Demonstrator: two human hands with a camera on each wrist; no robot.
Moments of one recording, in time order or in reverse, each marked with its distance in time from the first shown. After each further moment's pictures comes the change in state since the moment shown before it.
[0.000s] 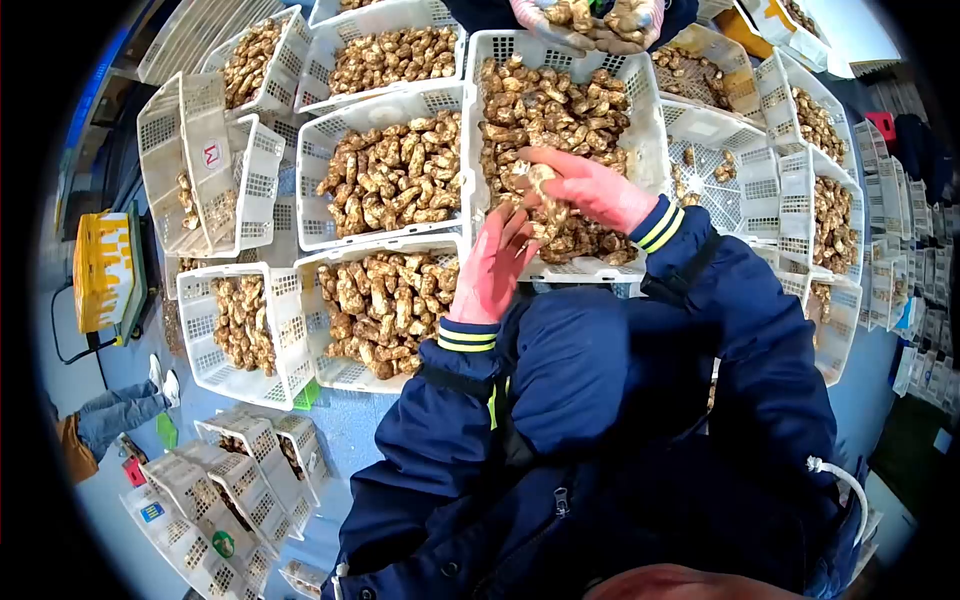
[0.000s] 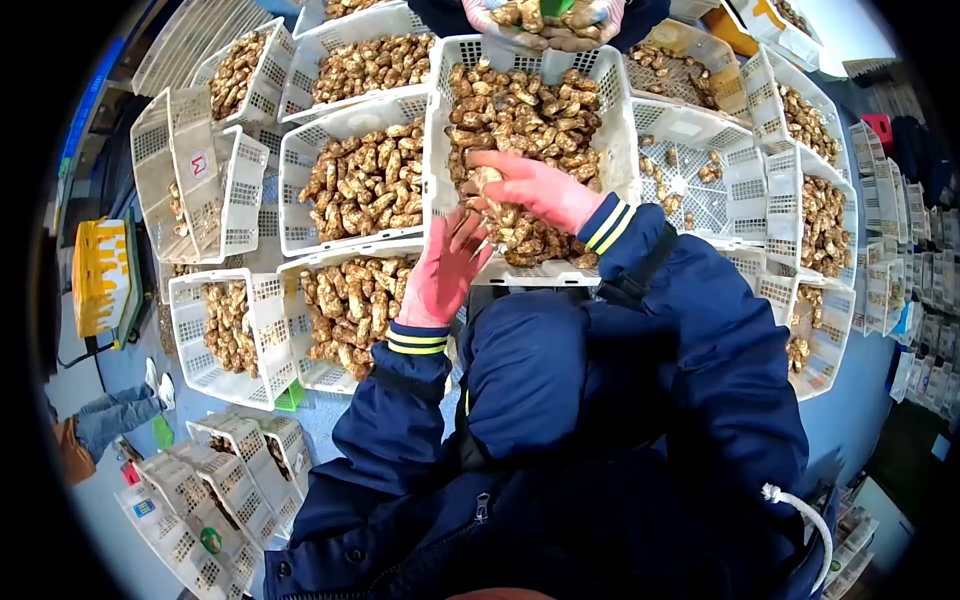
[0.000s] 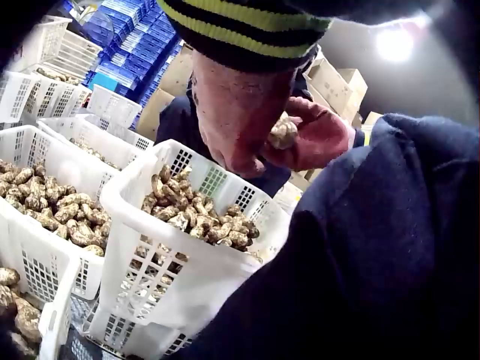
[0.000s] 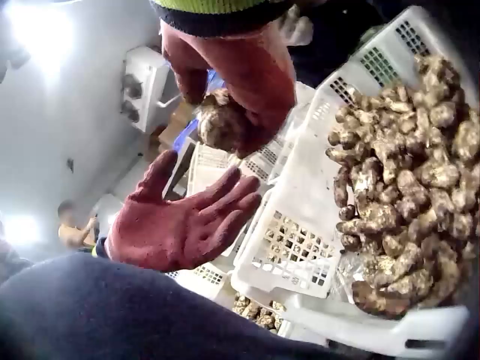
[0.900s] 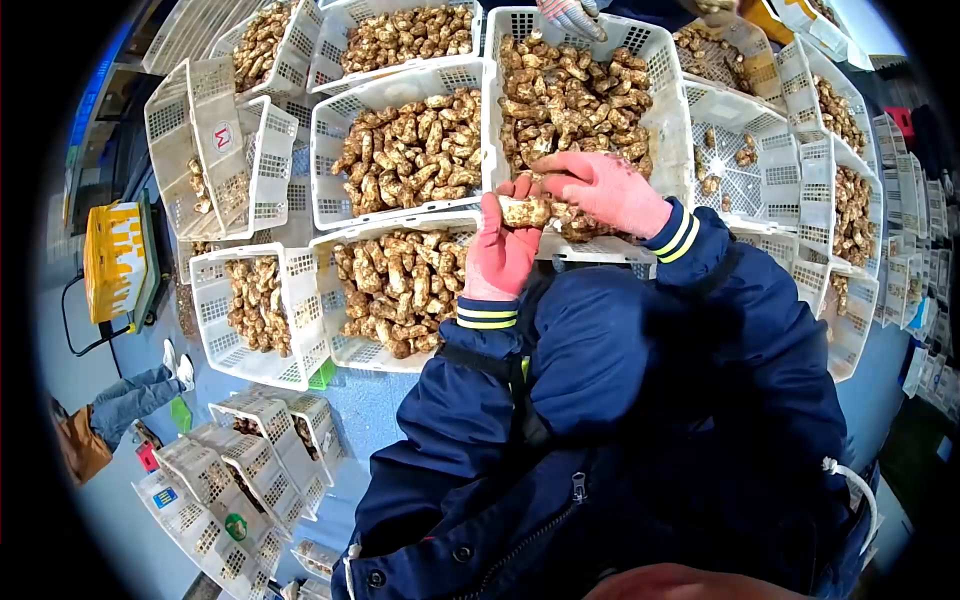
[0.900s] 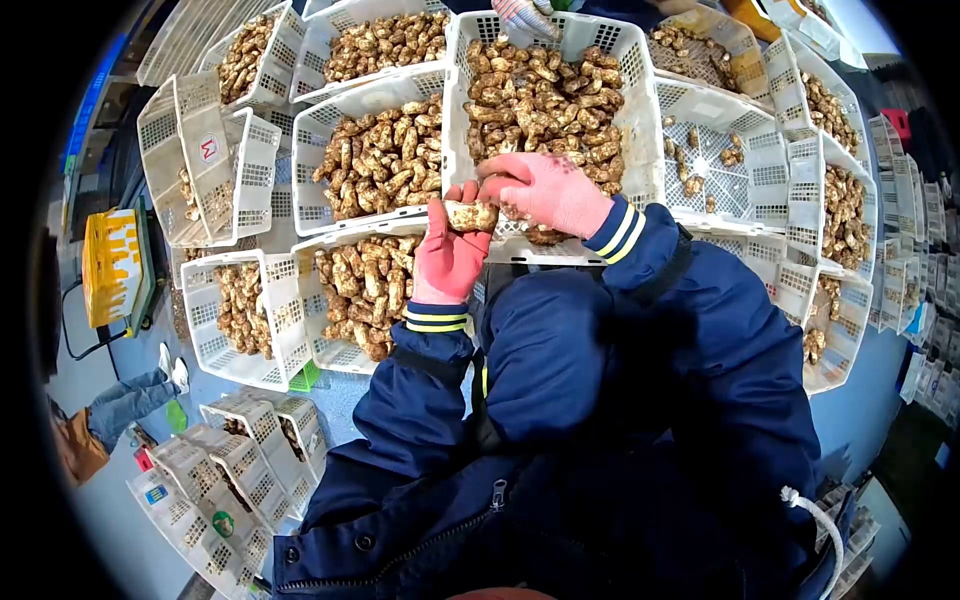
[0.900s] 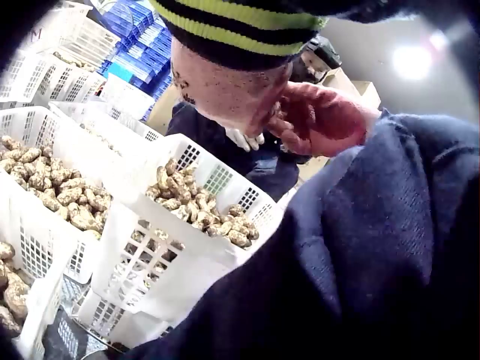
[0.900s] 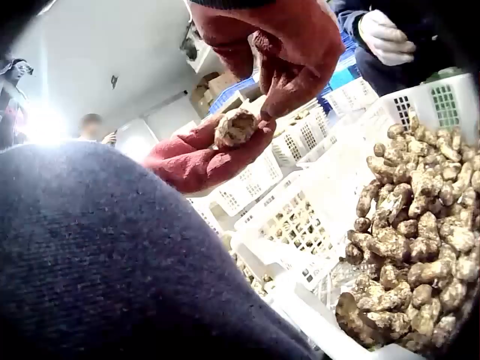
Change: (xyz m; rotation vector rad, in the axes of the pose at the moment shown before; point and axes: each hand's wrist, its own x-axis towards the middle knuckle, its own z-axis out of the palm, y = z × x) left_hand 0.001 0.002 -0.007 -0.517 0.013 0.139; right_hand -0.007 -0.010 0.038 -0.651 0.214 -0.055
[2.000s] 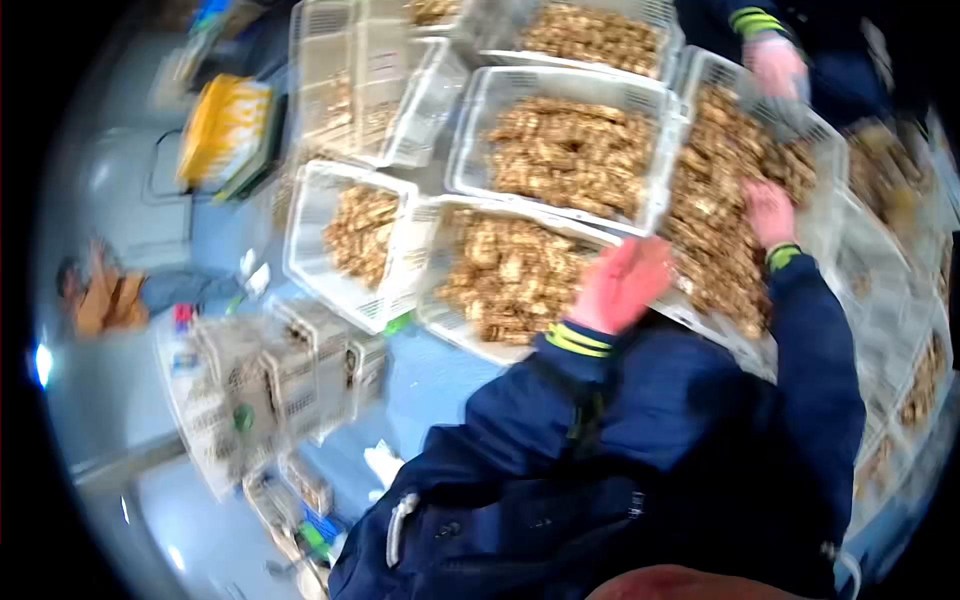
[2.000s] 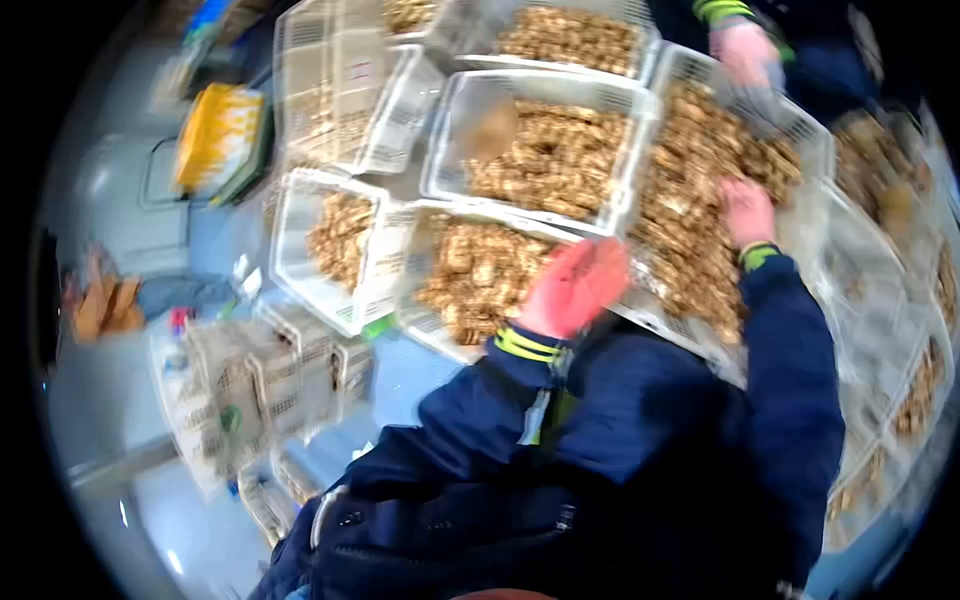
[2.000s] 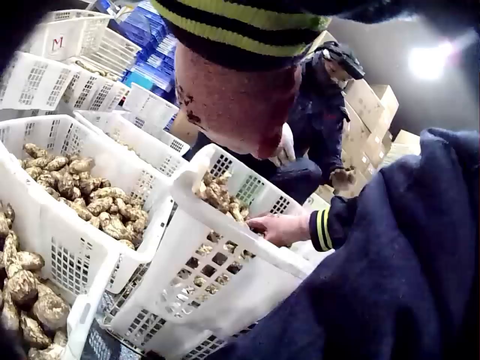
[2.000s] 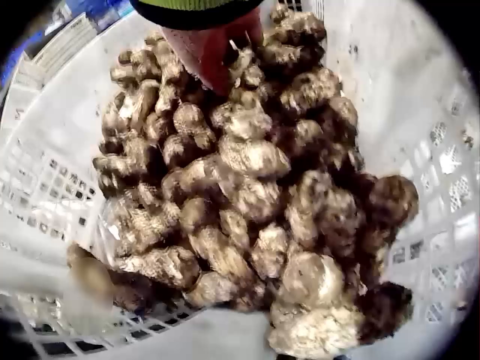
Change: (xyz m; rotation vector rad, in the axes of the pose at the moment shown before) left_hand -0.003 0.036 -0.034 -0.065 0.107 -0.174; right_hand 0.112 0.253 -0.043 -1.413 0.181 -0.073
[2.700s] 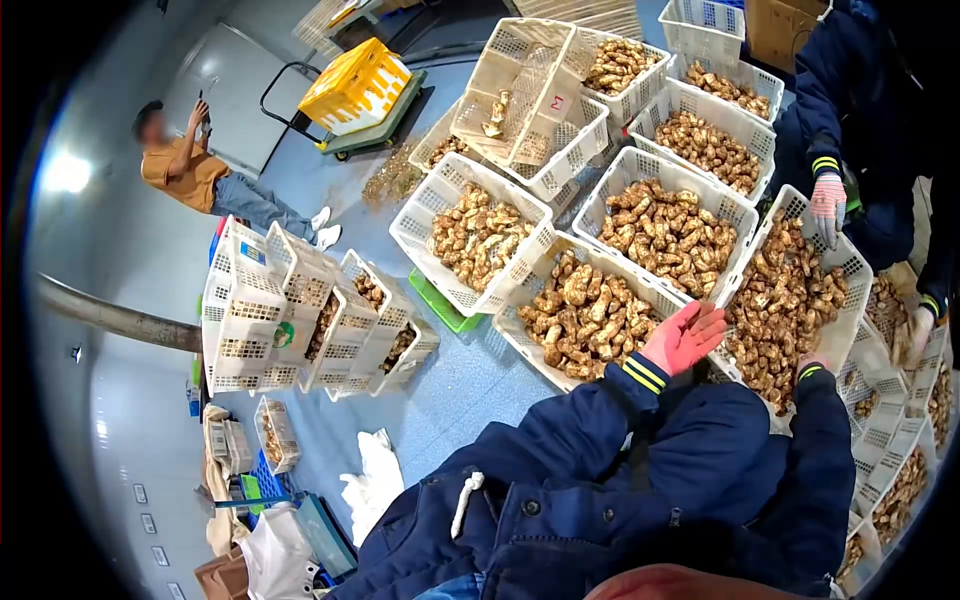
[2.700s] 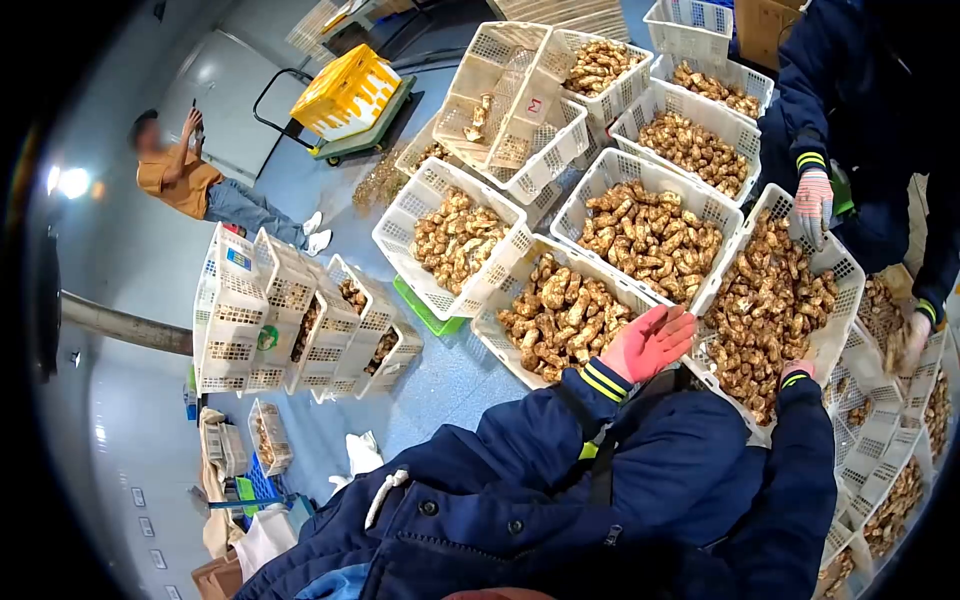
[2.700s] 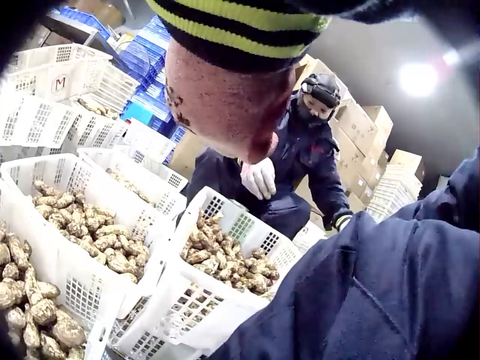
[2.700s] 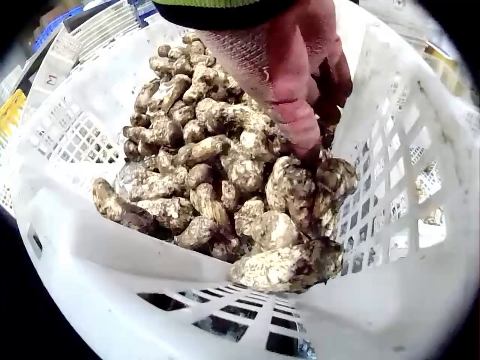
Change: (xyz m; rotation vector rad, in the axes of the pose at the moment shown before) left_hand -0.062 0.007 0.015 -0.047 -0.159 0.065; right_hand -0.078 0.005 -0.028 -0.332 -0.901 -0.018
